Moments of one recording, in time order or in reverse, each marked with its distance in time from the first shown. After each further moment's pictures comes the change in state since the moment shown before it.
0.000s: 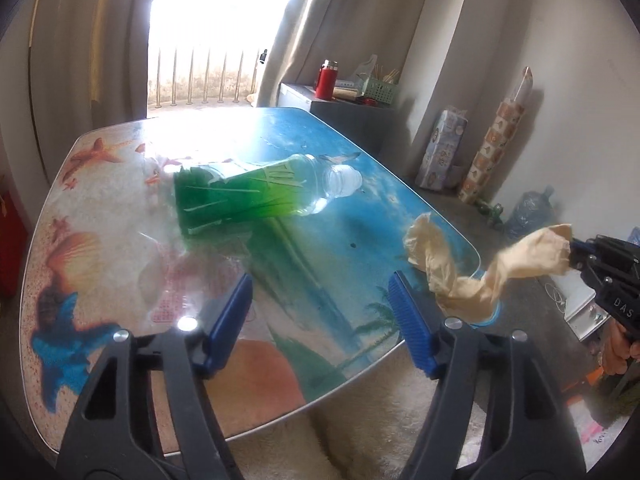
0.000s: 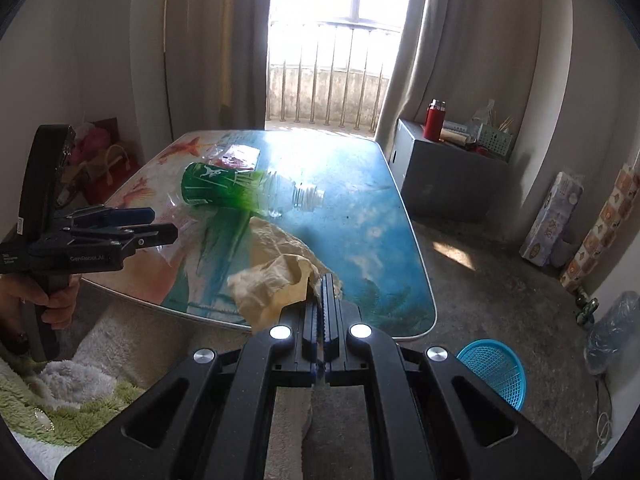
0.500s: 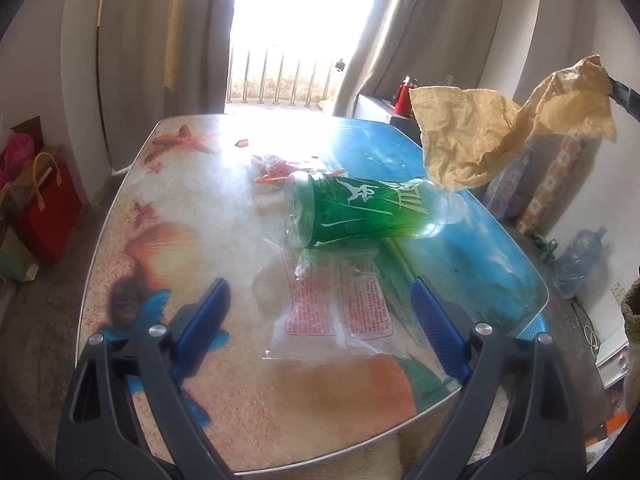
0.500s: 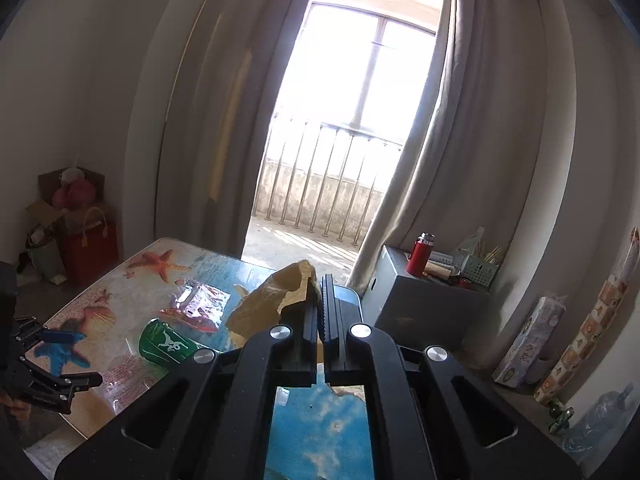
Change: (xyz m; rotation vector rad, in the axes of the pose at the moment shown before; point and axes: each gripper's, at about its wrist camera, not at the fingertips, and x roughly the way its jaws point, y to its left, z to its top) left arm -0.022 0.077 0.007 -0.134 -0.060 0.214; right arm -0.003 0.014 0.154 -0.176 -0.396 -0.109
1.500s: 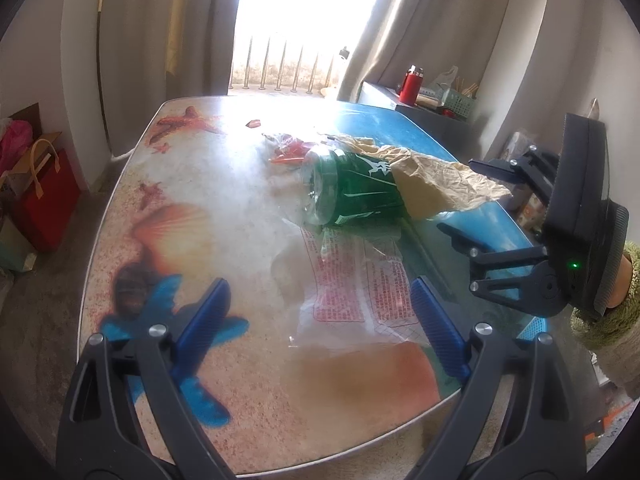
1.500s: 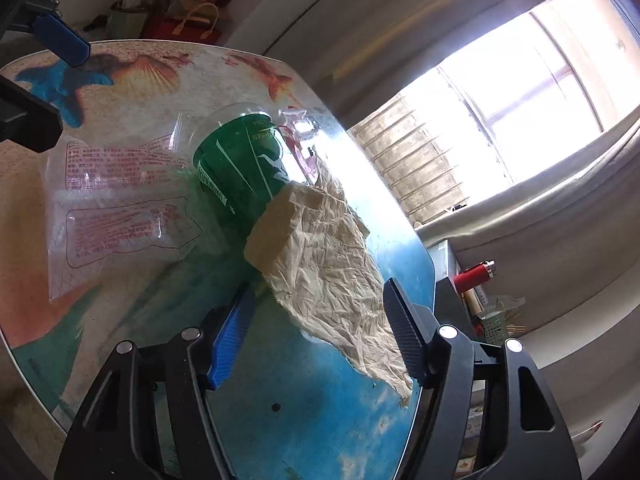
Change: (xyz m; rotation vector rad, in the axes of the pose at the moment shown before) left arm 0.015 0.022 -0.009 -0.011 0.064 -0.007; right arm 0.121 0.161 -0.117 -0.702 0.272 0.131
